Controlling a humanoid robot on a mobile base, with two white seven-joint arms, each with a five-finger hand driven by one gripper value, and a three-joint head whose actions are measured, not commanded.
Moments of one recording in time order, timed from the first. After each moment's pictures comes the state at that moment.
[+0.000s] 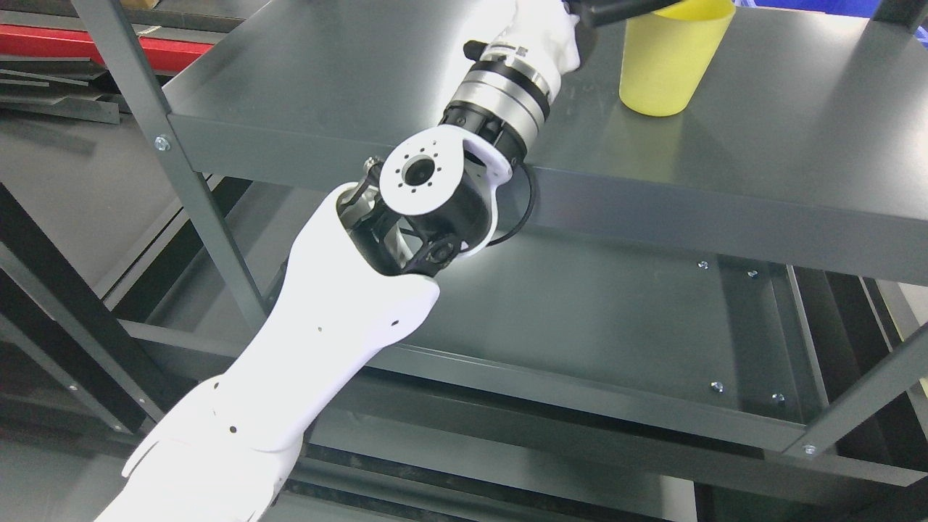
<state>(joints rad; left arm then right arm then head) -1.12 0.00 -0.61 -1.67 0.71 0.28 0.35 0.00 0.00 0.00 -0.24 0.00 0.09 -0.12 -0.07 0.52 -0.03</state>
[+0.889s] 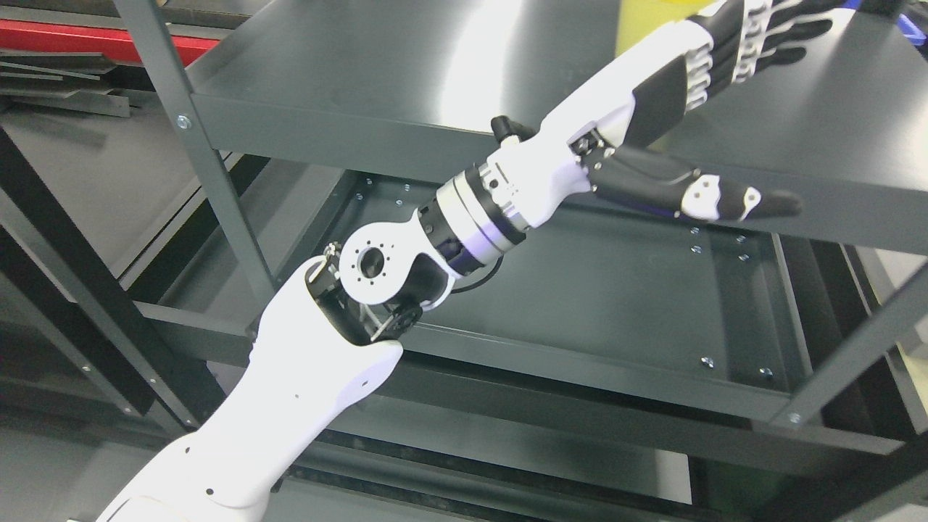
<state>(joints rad) -0.94 0.10 -0.63 -1.75 0.54 0.01 -0.25 0.00 0.00 0.00 -0.24 0.00 0.09 -0.12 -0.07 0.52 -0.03</state>
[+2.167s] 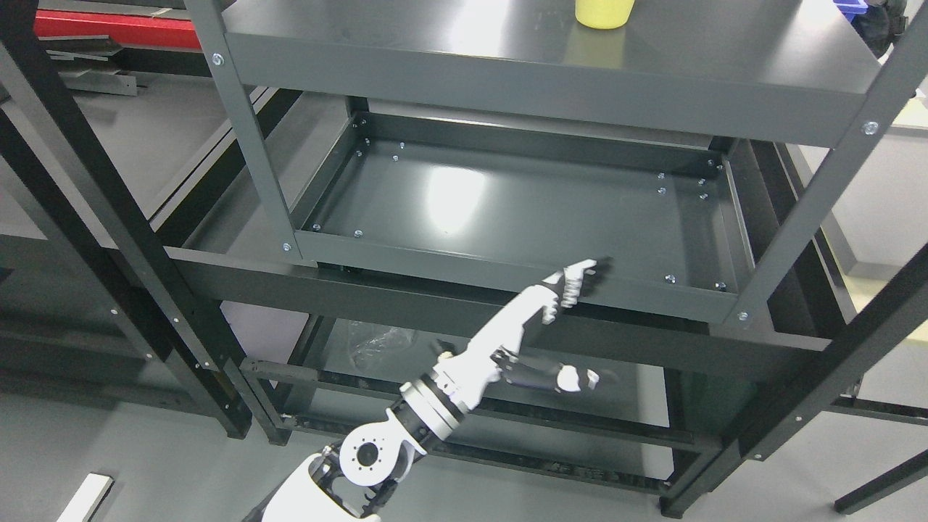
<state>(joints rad) -0.37 0.06 -0.50 -1.62 0.16 -0.08 -0.11 0.00 0.00 0.00 -0.24 0.00 0.09 -0.12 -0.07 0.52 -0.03</state>
